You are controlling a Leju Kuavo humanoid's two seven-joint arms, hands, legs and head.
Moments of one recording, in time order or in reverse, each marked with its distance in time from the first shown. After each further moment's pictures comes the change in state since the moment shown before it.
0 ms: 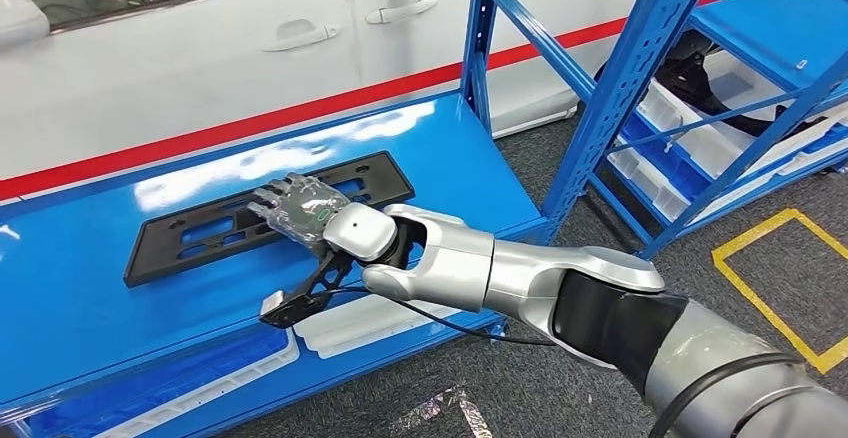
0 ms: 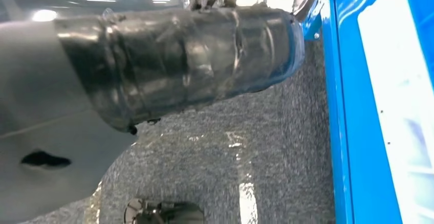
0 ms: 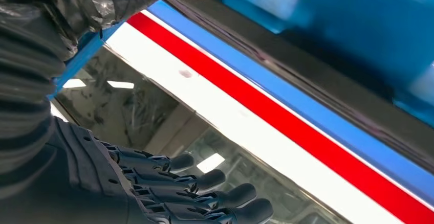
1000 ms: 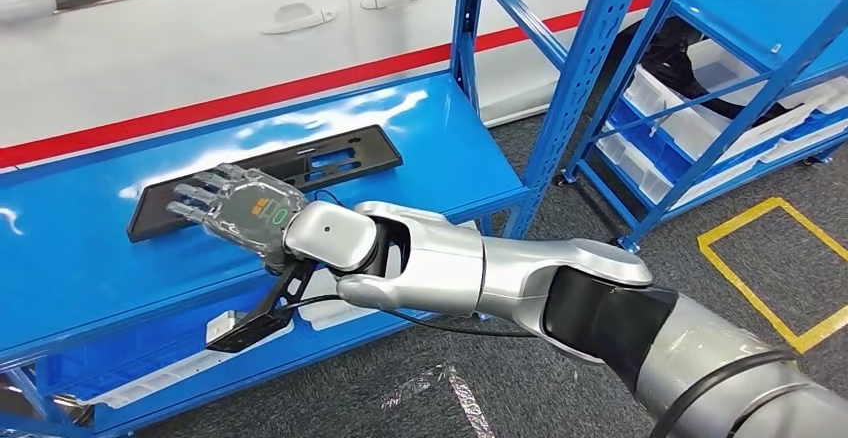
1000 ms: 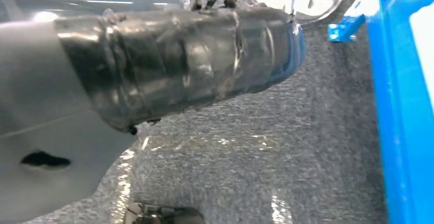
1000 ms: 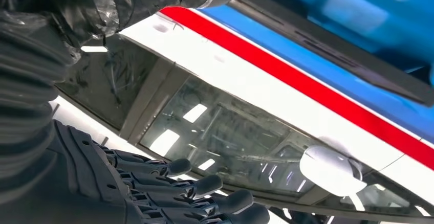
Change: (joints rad) left arm 0.008 0.006 0.020 -0.001 -0.018 -0.002 0.001; right arm -0.041 0.050 -0.006 -0.149 0.020 -0.029 -0.037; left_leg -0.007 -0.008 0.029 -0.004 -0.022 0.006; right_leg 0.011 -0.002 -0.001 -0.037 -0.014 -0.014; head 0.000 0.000
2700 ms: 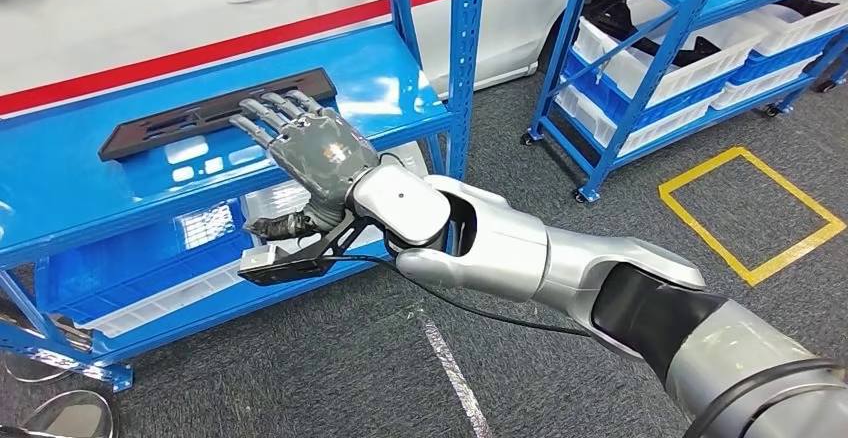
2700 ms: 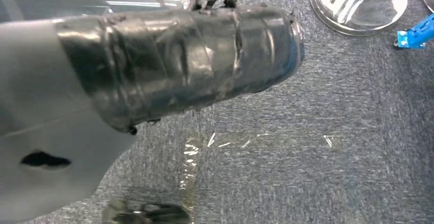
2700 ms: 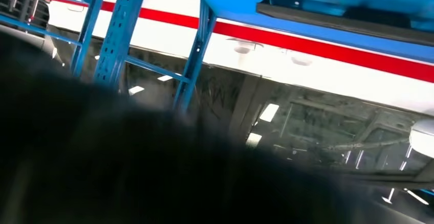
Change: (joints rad) left arm 0.016 0.002 0.078 -0.003 -0.006 0.008 -0.034; right arm 0.053 -0.177 -0.136 -0.230 0.004 -0.060 0.156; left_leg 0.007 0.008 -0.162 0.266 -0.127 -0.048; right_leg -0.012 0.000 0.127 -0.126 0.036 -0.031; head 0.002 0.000
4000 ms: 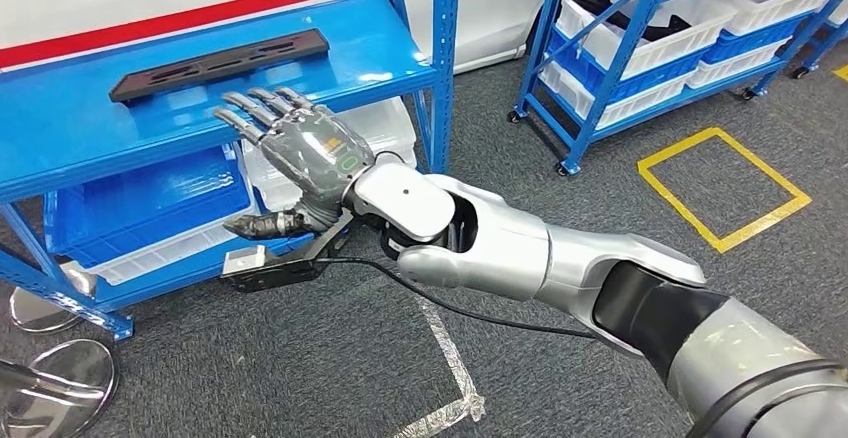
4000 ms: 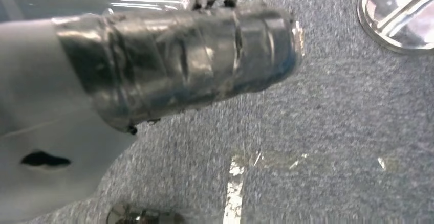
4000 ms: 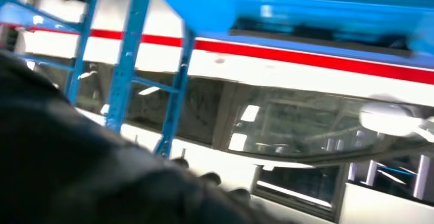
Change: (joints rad) left arm -0.004 0.014 0.029 -0.006 -0.015 0.014 0.006; right arm -0.015 0.002 0.011 -0.018 -0.098 -0.101 0.005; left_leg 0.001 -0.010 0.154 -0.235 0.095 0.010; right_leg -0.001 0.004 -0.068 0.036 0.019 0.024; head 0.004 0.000
